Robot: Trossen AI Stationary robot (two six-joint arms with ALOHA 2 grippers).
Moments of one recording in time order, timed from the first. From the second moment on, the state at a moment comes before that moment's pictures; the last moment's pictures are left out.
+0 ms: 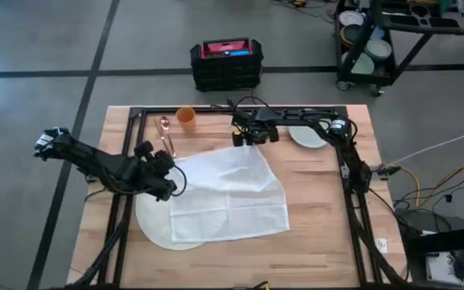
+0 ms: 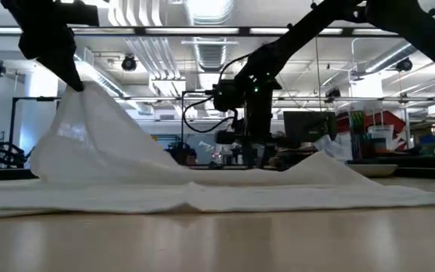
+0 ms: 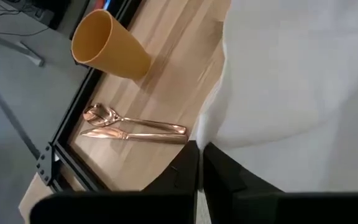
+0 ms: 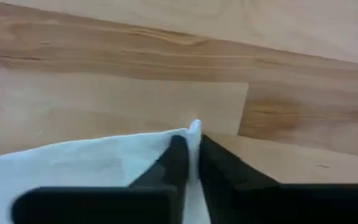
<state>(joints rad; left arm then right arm) -0.35 1.13 0.93 -1.28 -0.72 -0.79 -0.44 2.21 1.62 -0.85 0.04 0.96</state>
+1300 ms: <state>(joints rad) -0.35 1.13 0.92 -1.28 -0.70 -0.74 -0.40 1.86 1.61 -1.15 0.25 0.71</state>
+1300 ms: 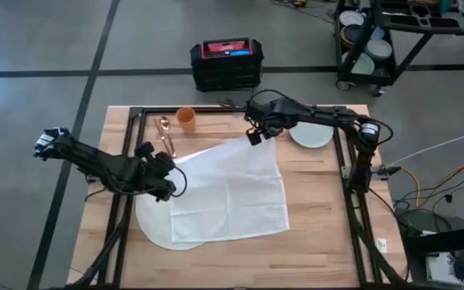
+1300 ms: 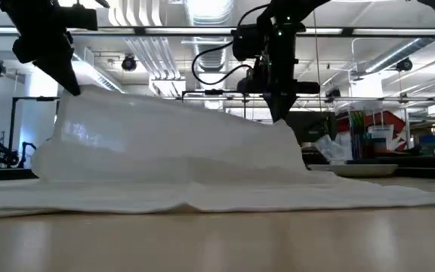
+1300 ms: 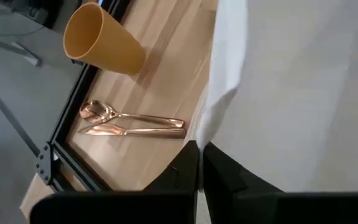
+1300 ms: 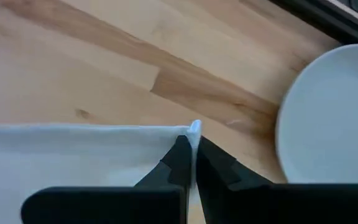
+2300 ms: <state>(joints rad) -0.34 1.13 0.92 -1.28 -1.01 -0.65 -0.38 1.78 1.60 -1.27 0.34 0.67</state>
